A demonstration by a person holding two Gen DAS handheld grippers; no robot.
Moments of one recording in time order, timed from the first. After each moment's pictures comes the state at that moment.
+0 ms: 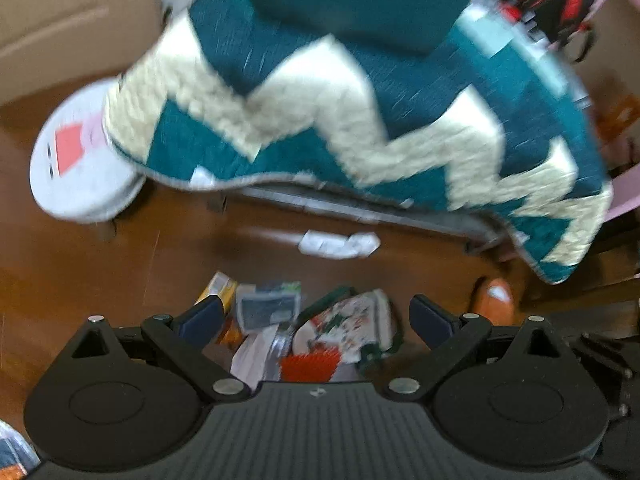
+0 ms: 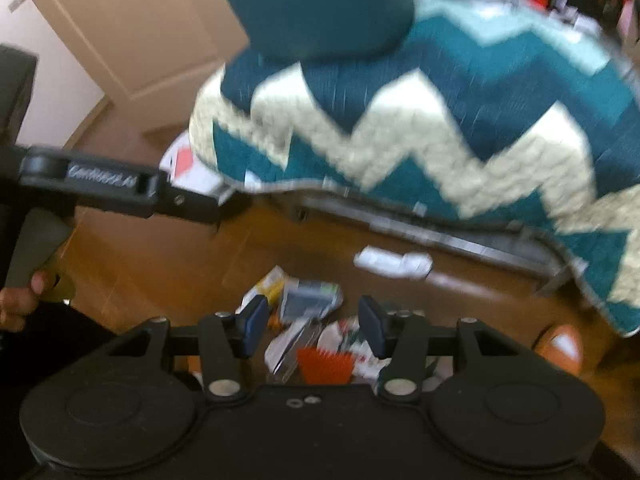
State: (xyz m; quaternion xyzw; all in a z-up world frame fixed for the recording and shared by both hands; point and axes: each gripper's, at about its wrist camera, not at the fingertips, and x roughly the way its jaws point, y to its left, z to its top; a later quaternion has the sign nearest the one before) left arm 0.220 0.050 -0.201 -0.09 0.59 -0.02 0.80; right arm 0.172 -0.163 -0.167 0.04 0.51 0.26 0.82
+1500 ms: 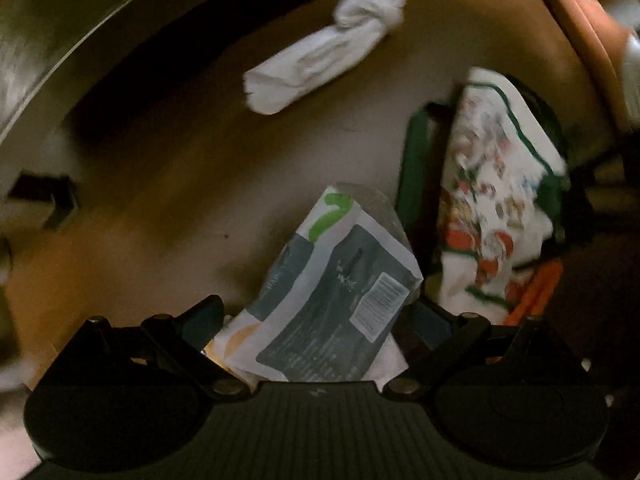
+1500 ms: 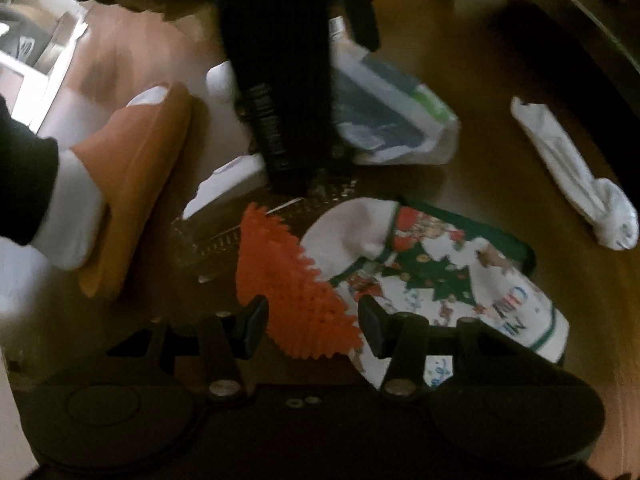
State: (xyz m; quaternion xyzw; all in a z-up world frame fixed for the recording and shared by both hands) left arm 0.292 0.025 -0.539 0.22 0.68 -0.25 0.66; right arm 0.206 -0.039 -0.480 -0.21 0.60 0.46 0.61
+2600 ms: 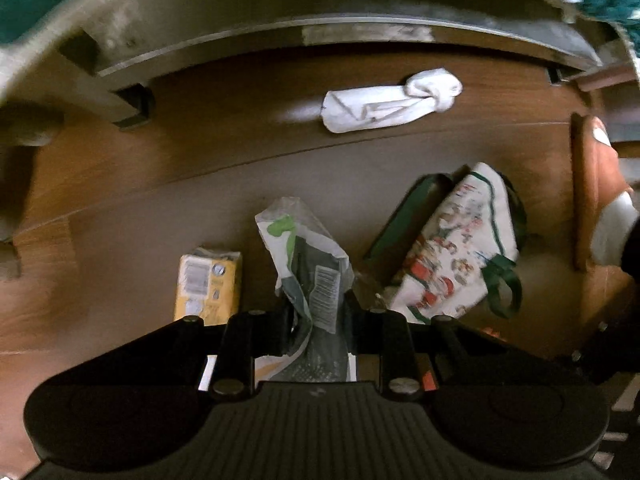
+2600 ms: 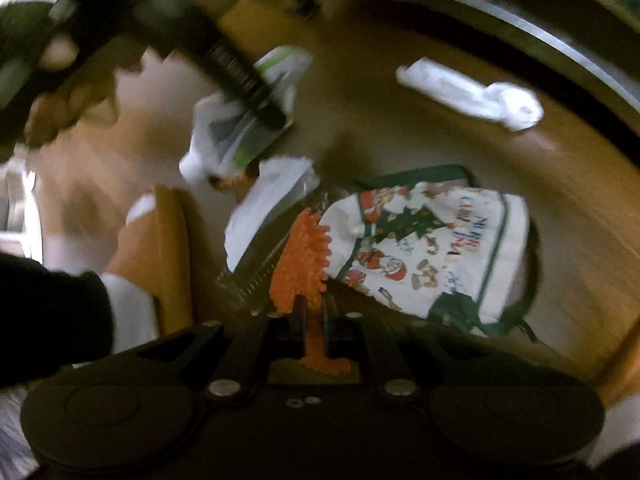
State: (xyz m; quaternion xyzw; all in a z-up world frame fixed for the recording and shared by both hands) left arm 0.304 0.060 -0.455 0.05 0.73 -0.15 0.66; right arm 0.208 -0.077 -0.398 -0.03 0.67 0.29 0.68
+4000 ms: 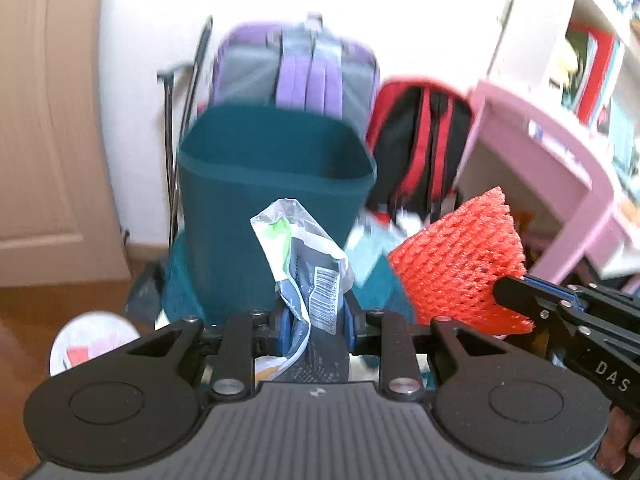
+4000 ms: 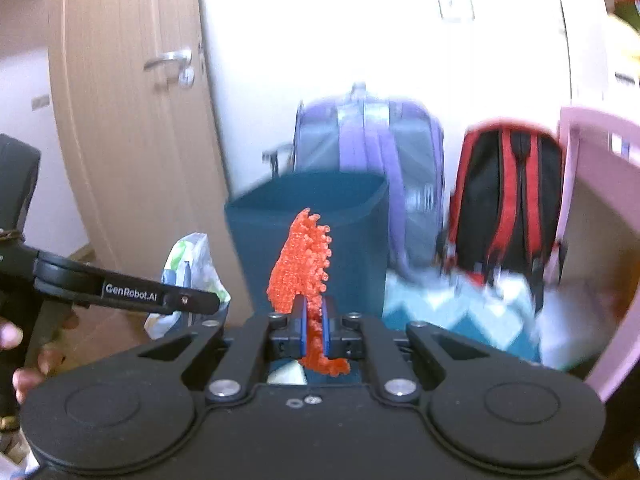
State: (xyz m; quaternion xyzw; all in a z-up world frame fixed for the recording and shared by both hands) left arm 0.217 0.036 0.092 -0.06 0.34 -0.11 0.93; right arm 0.159 -0.174 0.098 0.04 0.21 0.19 0.96
